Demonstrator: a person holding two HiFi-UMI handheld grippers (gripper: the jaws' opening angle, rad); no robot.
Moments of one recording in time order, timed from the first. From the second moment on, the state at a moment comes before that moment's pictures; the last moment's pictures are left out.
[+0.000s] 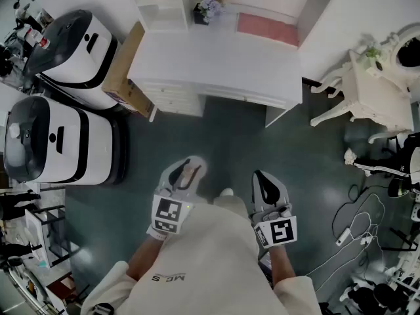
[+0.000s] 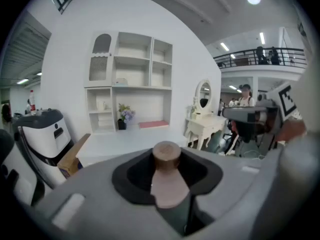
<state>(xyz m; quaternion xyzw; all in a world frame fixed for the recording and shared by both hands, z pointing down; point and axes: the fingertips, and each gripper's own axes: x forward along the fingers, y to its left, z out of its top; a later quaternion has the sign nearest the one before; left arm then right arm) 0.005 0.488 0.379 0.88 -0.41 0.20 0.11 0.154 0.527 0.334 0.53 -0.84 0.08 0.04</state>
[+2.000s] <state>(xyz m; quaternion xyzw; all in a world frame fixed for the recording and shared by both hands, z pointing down) -0.142 0.180 0.364 0.89 -0.39 0.18 0.12 -0.021 0.201 0.362 0.54 -0.83 0.14 0.01</state>
